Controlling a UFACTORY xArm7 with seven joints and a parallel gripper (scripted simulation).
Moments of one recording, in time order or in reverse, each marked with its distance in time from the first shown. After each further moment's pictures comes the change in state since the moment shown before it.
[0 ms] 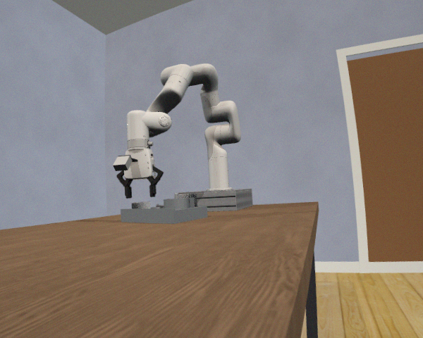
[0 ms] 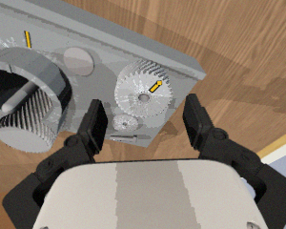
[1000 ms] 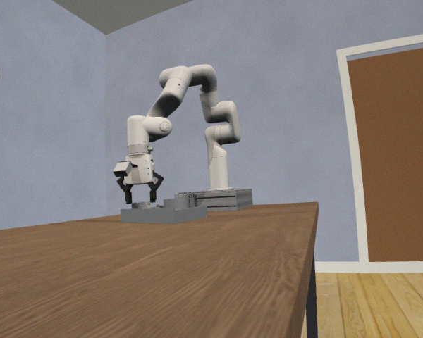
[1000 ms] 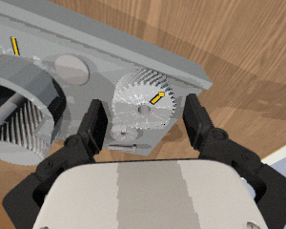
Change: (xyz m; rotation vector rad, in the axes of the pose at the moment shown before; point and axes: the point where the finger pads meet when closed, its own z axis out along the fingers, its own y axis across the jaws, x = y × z) arm 0.000 0.000 0.019 0.000 0.000 0.000
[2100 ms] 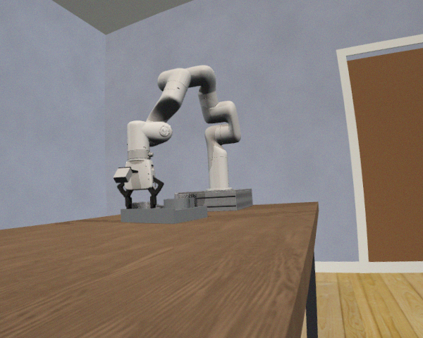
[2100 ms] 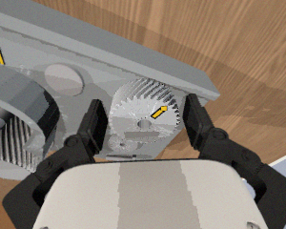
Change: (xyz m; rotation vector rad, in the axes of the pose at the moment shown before) arm 0.000 0.000 0.018 0.000 0.000 0.000
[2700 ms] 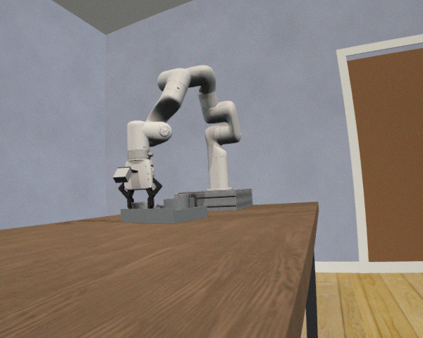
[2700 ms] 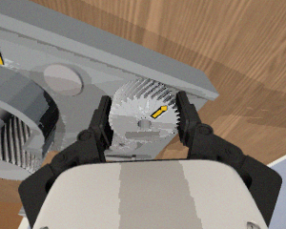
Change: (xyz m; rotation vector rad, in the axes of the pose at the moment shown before) arm 0.000 0.001 0.000 -0.001 0.001 0.001
